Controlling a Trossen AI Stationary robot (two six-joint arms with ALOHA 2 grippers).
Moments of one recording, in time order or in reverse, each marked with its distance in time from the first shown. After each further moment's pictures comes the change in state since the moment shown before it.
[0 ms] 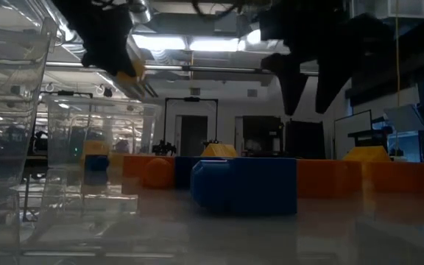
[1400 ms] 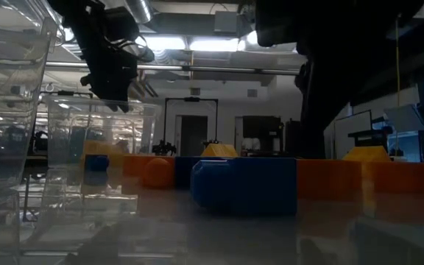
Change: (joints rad) left arm 0.272 0.201 0.000 -0.003 -0.070 0.173; right arm 0.294 0.179 0.001 0.292 0.128 0.971
